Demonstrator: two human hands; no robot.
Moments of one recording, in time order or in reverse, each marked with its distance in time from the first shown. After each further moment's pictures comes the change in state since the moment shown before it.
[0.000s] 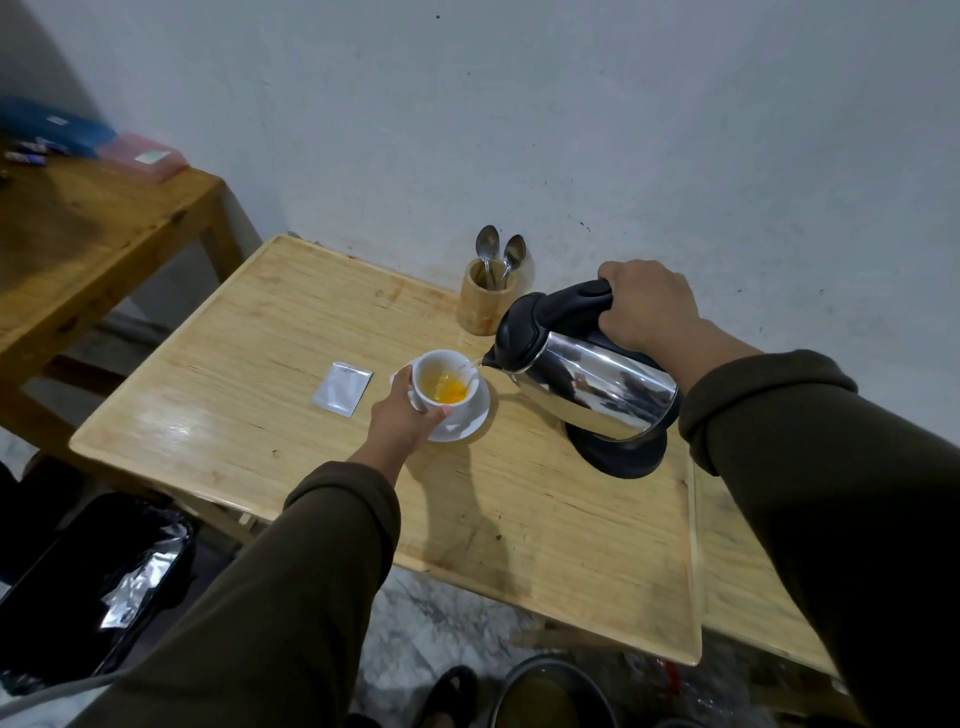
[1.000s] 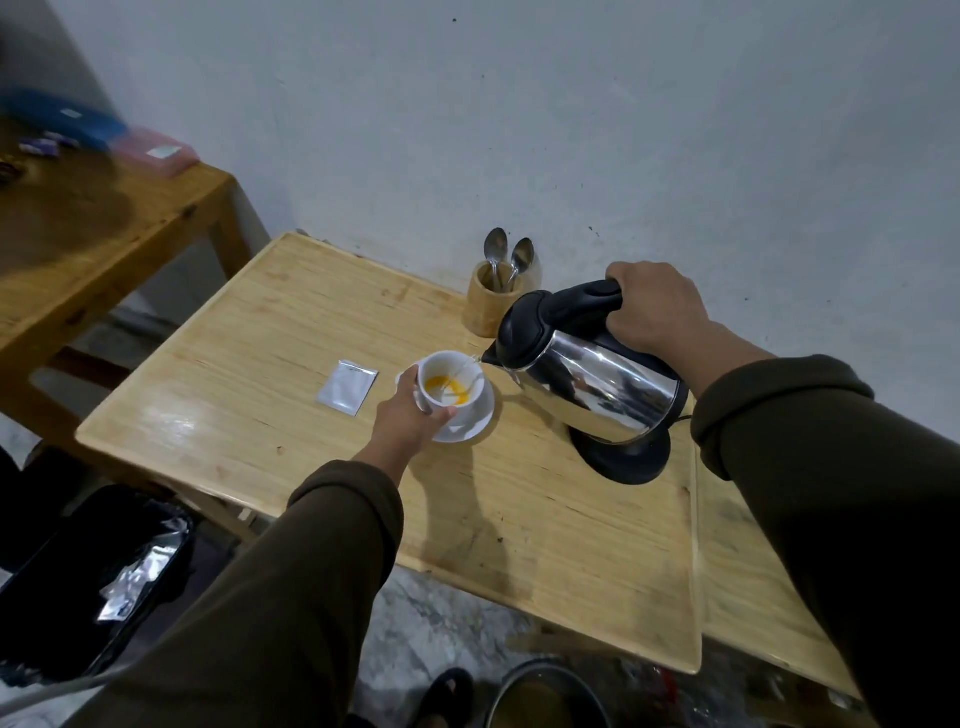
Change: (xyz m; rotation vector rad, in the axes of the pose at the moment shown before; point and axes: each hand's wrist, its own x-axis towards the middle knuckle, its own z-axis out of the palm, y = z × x) left_hand -0.001 -0.001 -0.001 -0.016 -0.016 0.008; right_hand 0.002 0.000 -0.002 0.071 0.021 -0.029
